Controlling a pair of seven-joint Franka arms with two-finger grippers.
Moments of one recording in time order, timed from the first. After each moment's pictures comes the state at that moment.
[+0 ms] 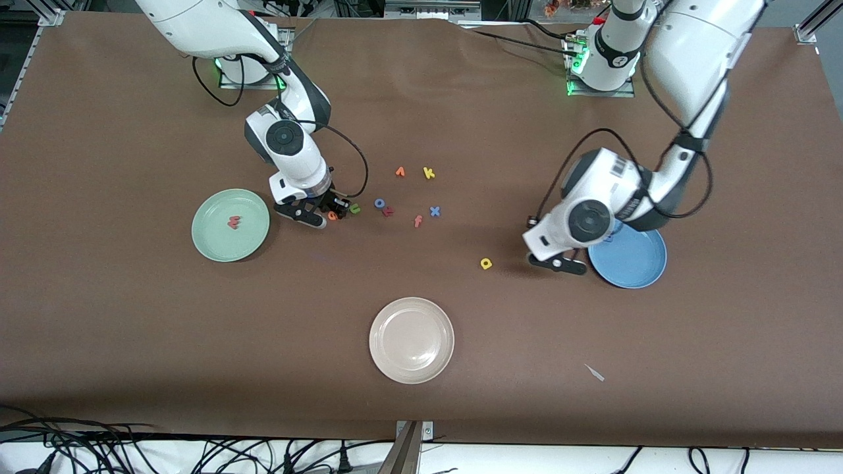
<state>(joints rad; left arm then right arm) 0.02 0.58 -0.38 -1.75 0.19 1.92 -0.17 0.26 0.45 0.26 -2.24 -0.26 2.72 1.10</state>
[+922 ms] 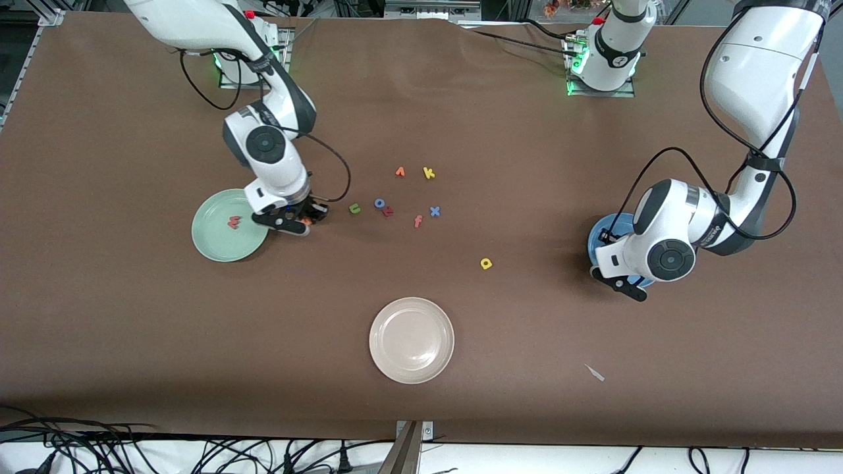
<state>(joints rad) 0.19 0.65 -0.38 -1.68 0.34 1.88 0.10 0.25 0.35 0.15 -2.21 -0.28 2.51 0.80</state>
